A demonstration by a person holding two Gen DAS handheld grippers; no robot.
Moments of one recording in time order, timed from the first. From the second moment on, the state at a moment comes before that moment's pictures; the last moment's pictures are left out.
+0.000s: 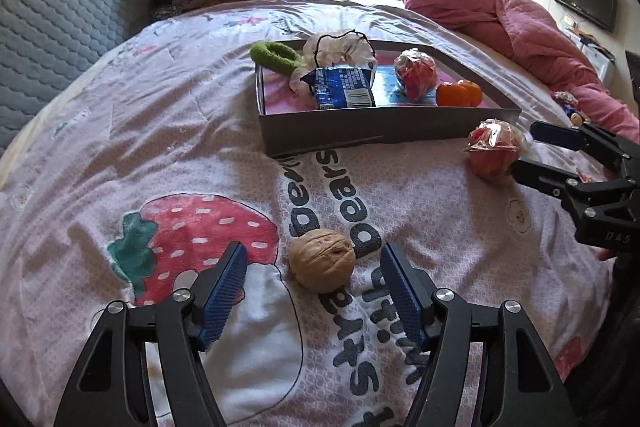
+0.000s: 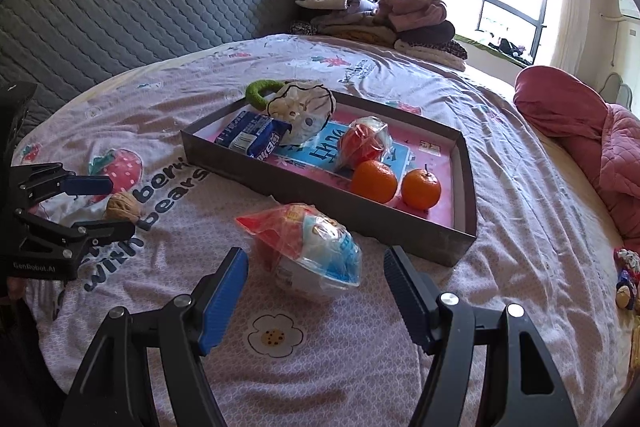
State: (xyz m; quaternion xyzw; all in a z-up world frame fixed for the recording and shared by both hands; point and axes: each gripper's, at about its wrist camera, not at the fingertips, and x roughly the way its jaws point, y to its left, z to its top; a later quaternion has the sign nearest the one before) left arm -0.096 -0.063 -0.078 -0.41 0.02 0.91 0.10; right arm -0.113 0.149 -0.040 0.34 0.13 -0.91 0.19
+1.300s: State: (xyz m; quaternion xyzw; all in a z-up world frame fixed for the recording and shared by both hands) left arm -0.112 -0.017 -0.029 -0.36 0.04 0.93 0.11; right arm -0.128 0.162 -0.007 0.31 0.07 -0.93 0.19
